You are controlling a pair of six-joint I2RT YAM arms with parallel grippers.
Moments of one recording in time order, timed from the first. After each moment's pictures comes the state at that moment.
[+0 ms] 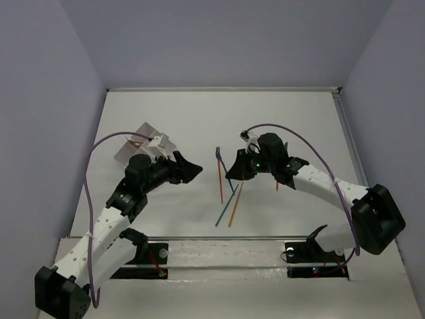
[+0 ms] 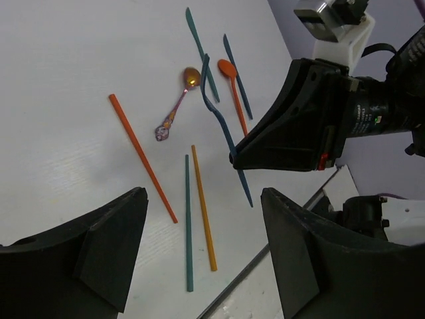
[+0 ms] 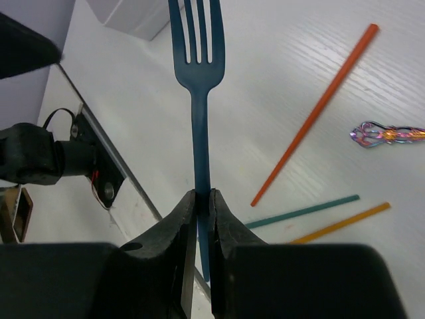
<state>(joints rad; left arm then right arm) -0.41 0.71 0.52 -0.06 0.37 -0.63 0.61 1.37 0.82 -0.05 -0.51 0.52</state>
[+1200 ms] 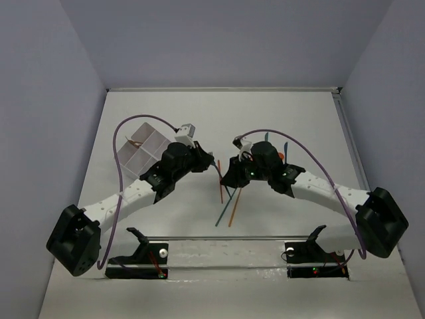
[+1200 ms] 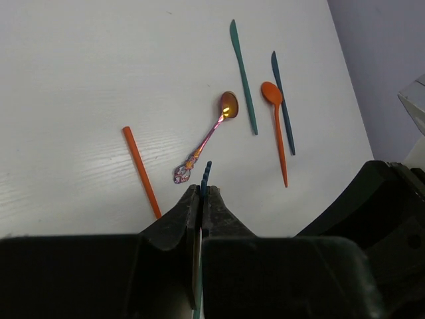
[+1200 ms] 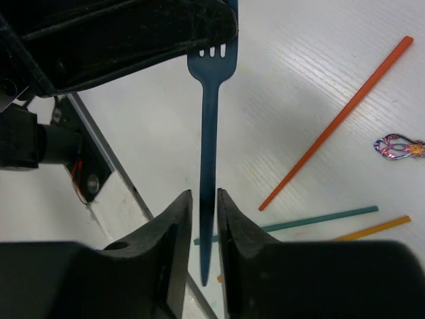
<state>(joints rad) -0.67 1.19 0.66 0.18 0.00 -0.68 0.76 1.33 0.80 0.00 -0.38 0.47</state>
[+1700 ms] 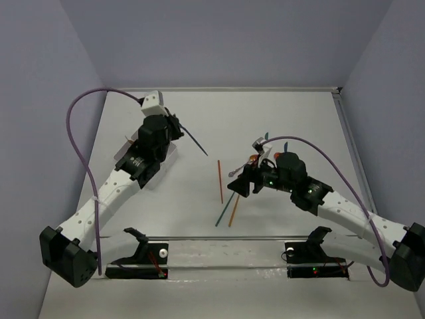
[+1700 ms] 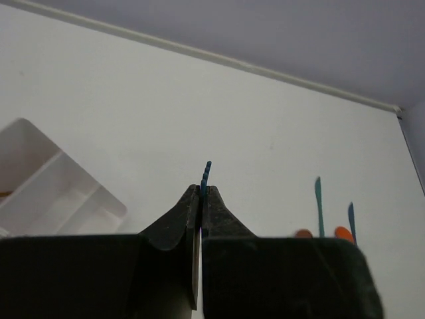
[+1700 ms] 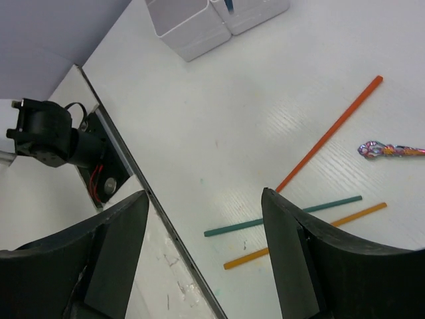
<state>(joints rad) -0.58 1.10 0.98 -0.12 -0.40 -0.50 0.77 1.01 0.67 0.02 -0.35 0.44</state>
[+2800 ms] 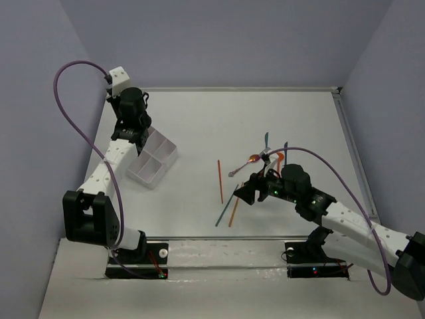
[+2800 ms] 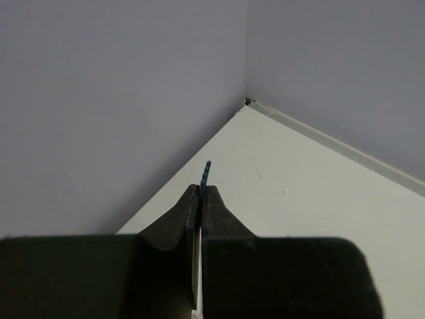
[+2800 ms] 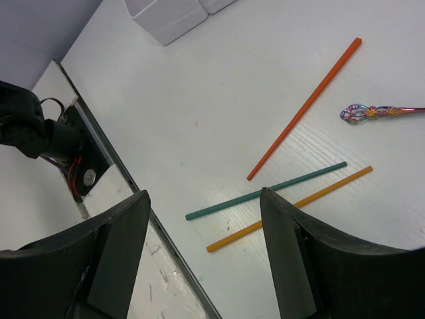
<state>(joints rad) -0.17 1.41 1.16 0.16 -0.85 -0.05 0.77 0.86 0.47 0.07 -0.28 0.45</state>
